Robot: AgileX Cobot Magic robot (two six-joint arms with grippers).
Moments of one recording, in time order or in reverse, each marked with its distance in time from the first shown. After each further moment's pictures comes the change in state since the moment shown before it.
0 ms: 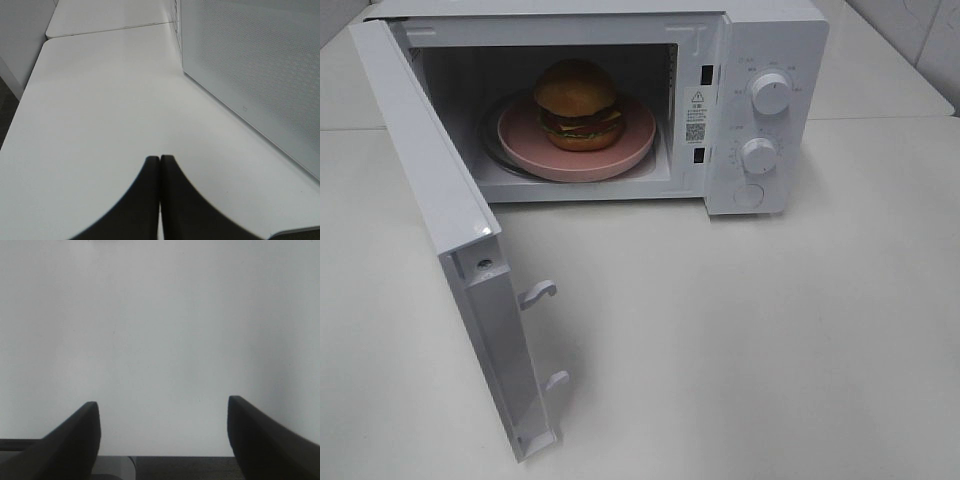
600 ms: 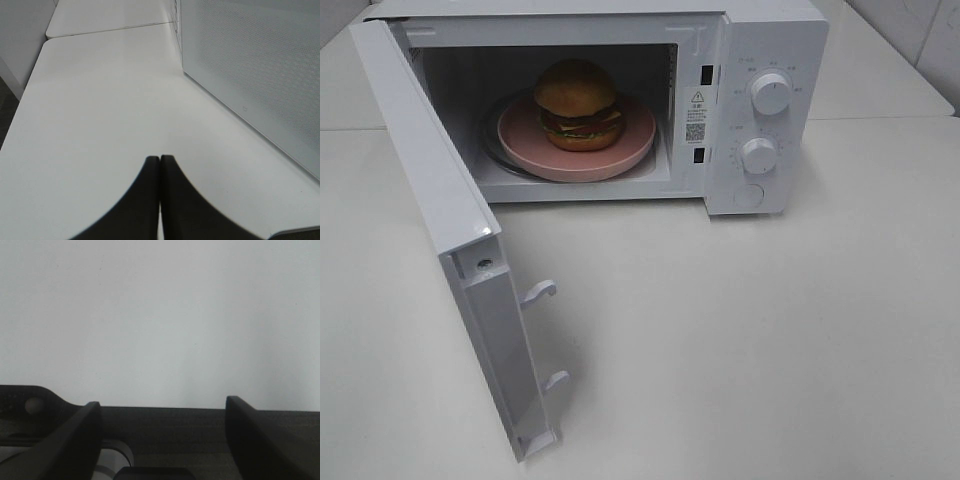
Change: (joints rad) left arm 0.000 0.000 0.000 0.000 0.000 0.000; right arm 0.000 -0.564 0.481 0.000 -0.037 0.000
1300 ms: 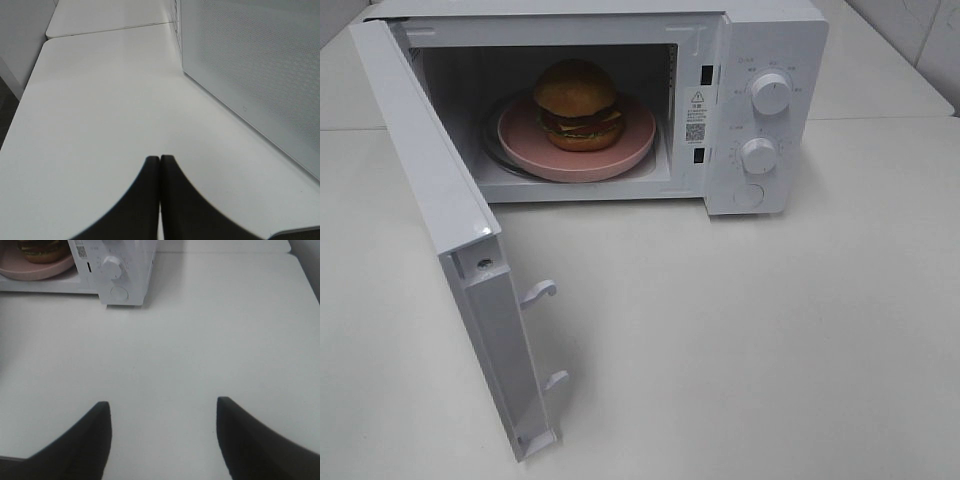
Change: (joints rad) left arm 0.000 0.000 0.000 0.000 0.000 0.000; right arm 0.000 -0.561 0.147 0.038 -0.145 -0.077
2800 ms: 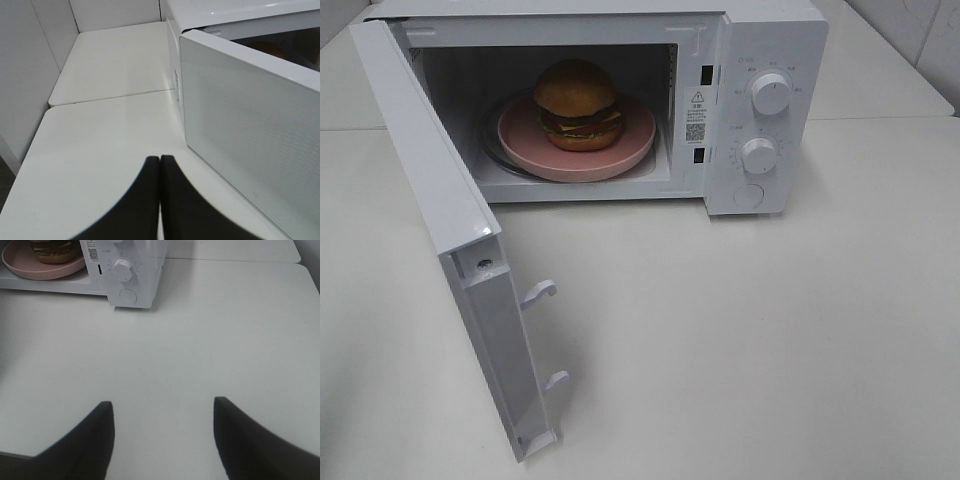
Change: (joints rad) left arm 0.000 0.312 0.032 -0.086 -0.505 0.087; right arm 0.000 -0.014 0.018 0.029 -0.022 -0.045
